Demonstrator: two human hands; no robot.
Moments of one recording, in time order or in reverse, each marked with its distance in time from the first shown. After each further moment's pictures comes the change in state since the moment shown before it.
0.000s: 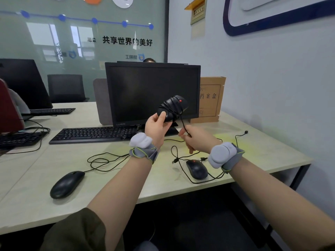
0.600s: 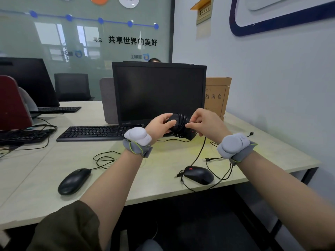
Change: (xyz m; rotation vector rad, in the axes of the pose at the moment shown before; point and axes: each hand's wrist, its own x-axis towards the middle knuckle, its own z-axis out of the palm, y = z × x) left_hand 0.015 0.012 -0.027 0.411 -0.408 -0.074; right_hand 0.004 -0.011 -0.030 0.085 0.305 -0.084
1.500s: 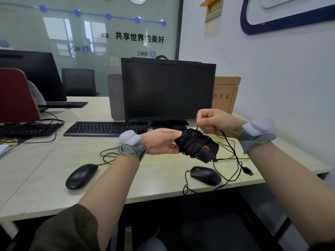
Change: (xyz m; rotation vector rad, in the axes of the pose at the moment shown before) left_hand -0.029 -0.018 -0.024 -0.521 -0.533 -0.292; right_hand 0.023 0.006 -0.010 0.904 -0.665 0.085
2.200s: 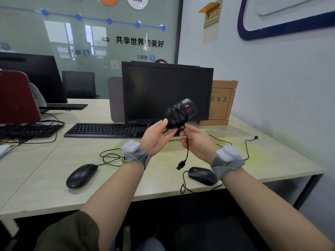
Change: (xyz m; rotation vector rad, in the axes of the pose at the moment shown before) left_hand 0.012 -0.008 0.009 -0.493 0.344 0.486; right_hand 0.012 0.040 0.079 0.393 0.519 -0.044
